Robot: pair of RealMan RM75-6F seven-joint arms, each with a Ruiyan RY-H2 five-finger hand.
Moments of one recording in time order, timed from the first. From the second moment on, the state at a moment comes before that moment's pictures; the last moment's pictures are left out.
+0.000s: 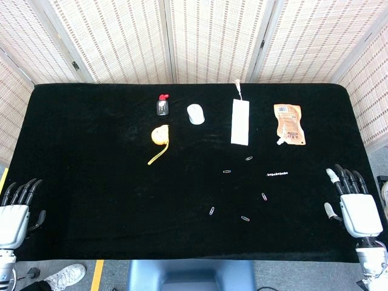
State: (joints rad) left arm -0.10 -1.14 -0.04 -1.61 1.48 1.48 0.13; right arm 0.09 -1.14 0.06 -1.61 -1.48 1.45 -0.14
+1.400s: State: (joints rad) left arm -0.10 -1.13 -0.05 -1.60 1.47 1.48 0.13; right arm 0.45 -1.37 0.14 -1.11 -1.30 0.89 0.09
